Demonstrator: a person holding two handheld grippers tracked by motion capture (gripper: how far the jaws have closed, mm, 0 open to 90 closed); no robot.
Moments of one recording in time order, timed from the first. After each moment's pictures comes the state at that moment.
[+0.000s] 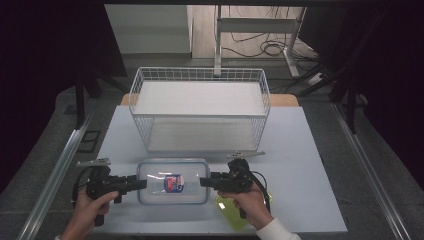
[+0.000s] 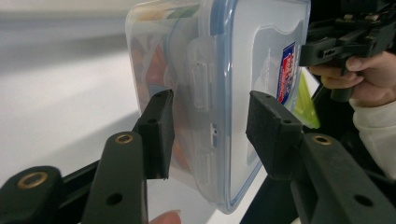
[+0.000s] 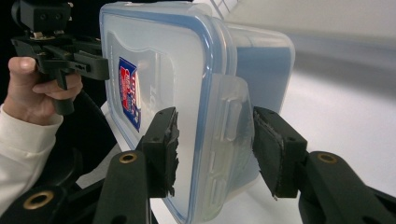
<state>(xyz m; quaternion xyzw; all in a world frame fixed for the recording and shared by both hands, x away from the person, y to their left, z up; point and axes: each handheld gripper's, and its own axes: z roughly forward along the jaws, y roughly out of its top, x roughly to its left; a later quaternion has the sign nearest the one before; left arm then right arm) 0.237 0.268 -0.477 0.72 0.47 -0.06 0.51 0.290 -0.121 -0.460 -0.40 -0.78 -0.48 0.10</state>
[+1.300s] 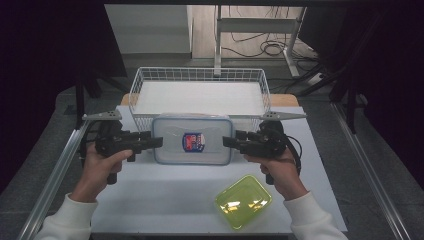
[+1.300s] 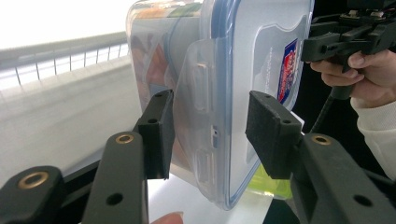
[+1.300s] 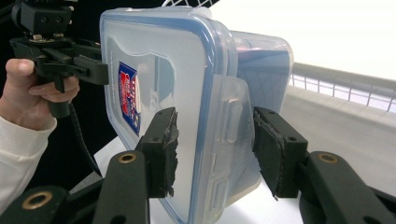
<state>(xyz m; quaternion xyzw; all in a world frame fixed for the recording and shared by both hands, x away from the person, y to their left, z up) 0.290 0.221 -0.353 0.74 0.39 0.01 0.55 0.319 -0.170 -0.338 -0.35 -0.77 -0.54 -0.01</state>
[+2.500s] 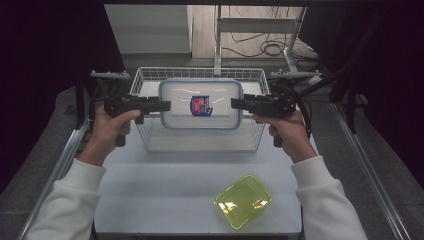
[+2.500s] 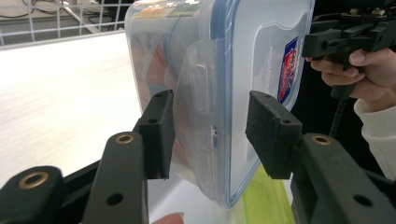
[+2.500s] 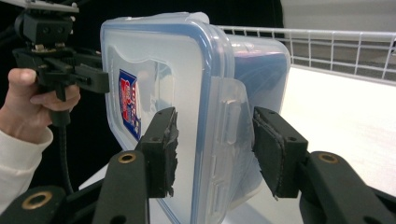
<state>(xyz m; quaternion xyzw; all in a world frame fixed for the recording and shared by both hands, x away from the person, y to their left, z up) 0.358 0.215 -0.303 0.73 0.38 0.01 0.56 0.381 -0.178 -0.277 -0.35 -0.76 -0.55 -0.04</state>
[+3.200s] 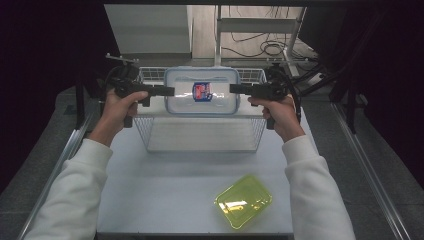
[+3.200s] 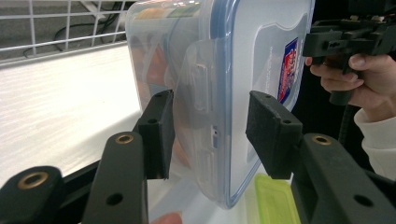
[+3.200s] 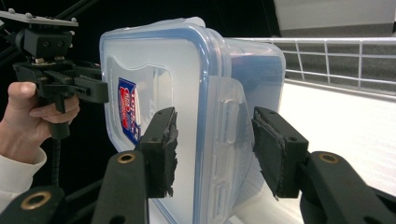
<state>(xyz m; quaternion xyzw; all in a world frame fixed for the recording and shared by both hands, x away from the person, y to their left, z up) 0.422 0.219 -0.313 0.73 0.41 -0.03 0.55 0.443 -0.175 -0.293 -0.39 -0.74 -0.55 0.00</state>
